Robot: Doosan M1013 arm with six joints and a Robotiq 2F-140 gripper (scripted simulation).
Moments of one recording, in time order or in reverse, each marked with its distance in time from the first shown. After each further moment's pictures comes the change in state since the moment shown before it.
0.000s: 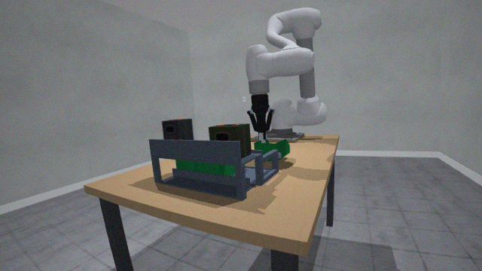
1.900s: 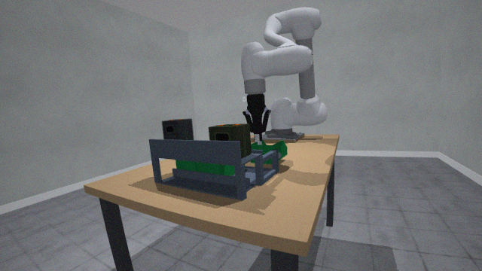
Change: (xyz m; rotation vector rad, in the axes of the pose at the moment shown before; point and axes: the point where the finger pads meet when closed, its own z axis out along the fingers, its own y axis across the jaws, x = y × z) arm 0.040 0.000 0.000 0.000 0.000 0.000
